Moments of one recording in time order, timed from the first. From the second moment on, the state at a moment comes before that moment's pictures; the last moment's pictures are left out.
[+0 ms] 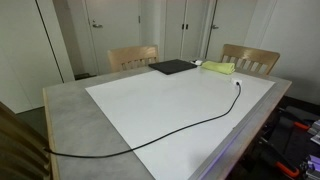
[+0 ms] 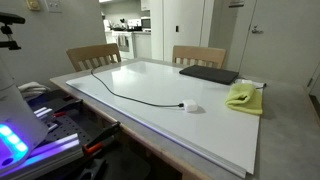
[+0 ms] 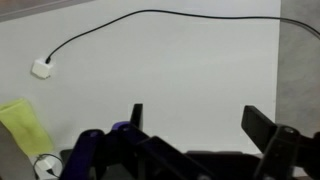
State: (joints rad) arm 0.06 -0.35 0.23 -2.20 0.02 1.89 0.43
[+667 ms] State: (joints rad) arm 0.20 0.16 0.27 -1.82 -0.07 1.94 0.28
